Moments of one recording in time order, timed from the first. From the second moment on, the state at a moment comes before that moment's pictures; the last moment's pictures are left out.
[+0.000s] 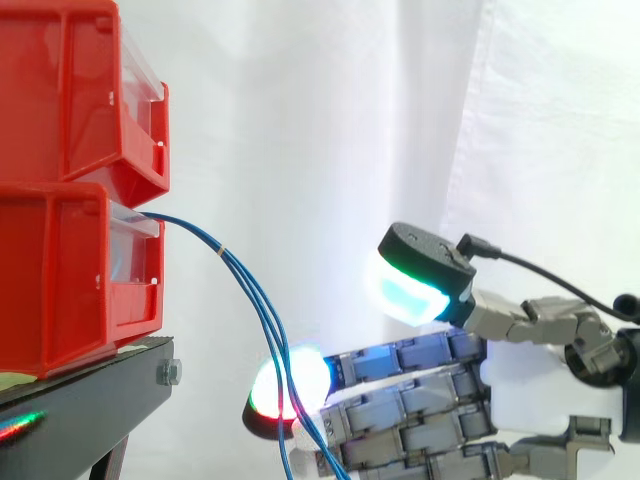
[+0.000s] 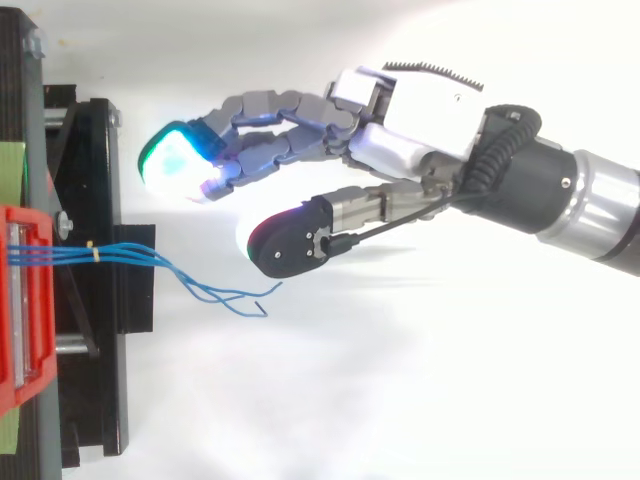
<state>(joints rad) 0.15 -2.31 -1.40 -2.51 -1.14 -0.01</state>
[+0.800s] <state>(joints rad) 0.16 -2.36 -1.35 -2.50 -1.20 0.08</state>
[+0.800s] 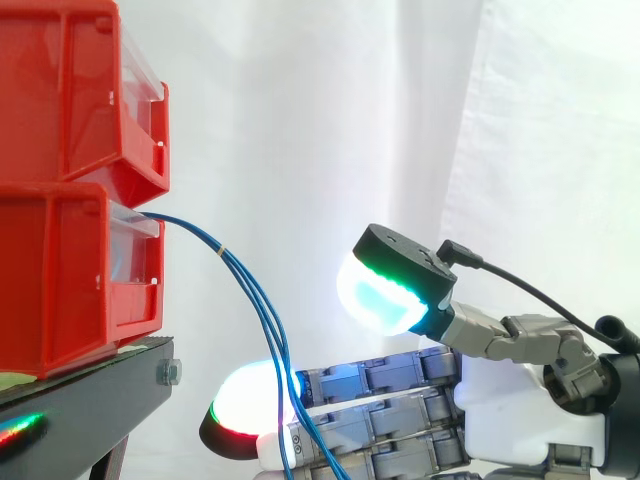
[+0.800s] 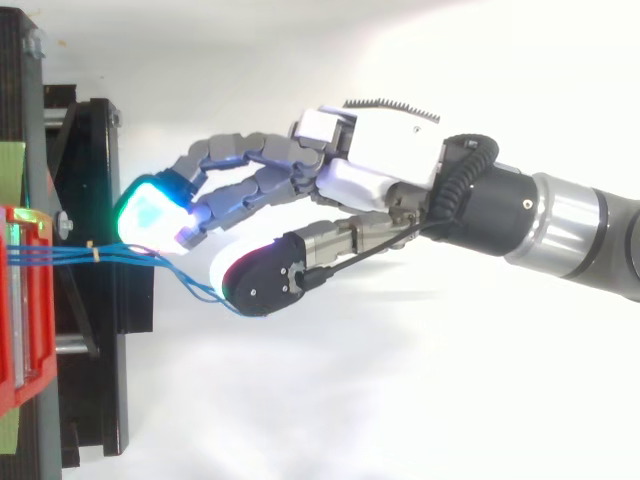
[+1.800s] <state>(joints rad) 0.17 -2.34 -1.32 -2.58 -1.28 0.08</state>
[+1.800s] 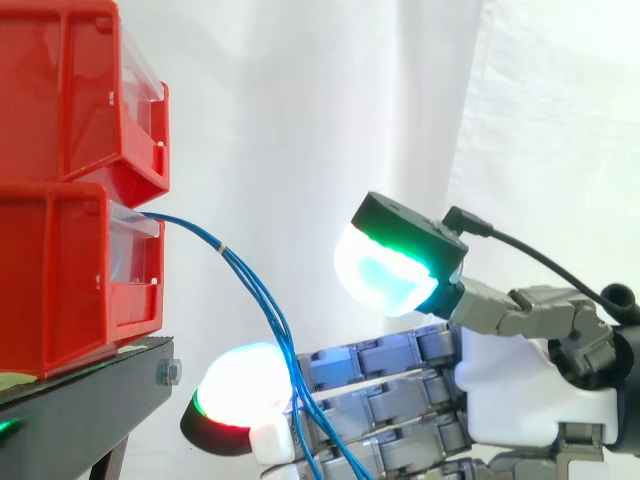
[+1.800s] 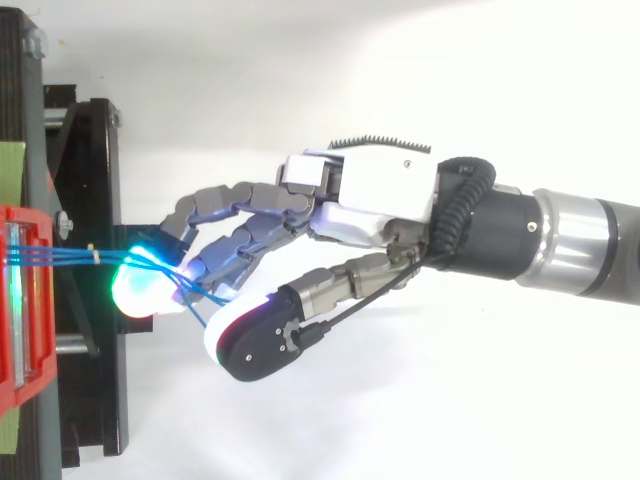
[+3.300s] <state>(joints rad) 0.11 -2.30 -1.27 -2.72 -1.31 0.07</state>
